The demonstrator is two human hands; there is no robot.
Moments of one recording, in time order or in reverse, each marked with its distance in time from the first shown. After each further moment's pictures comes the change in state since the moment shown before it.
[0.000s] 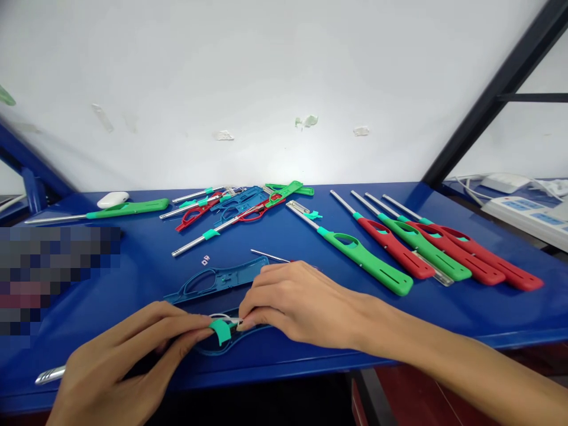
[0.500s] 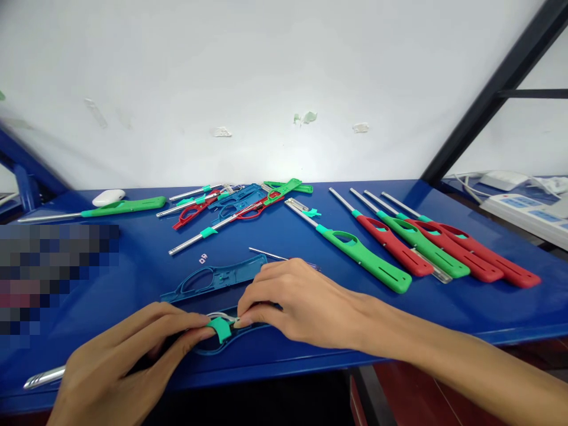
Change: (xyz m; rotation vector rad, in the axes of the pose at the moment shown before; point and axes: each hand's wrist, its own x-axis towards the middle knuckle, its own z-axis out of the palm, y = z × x) left_hand 0.000 -0.005 0.004 0.024 -0.047 0.023; right_hand 0.001 -0.002 0.002 0.020 0.069 0.026
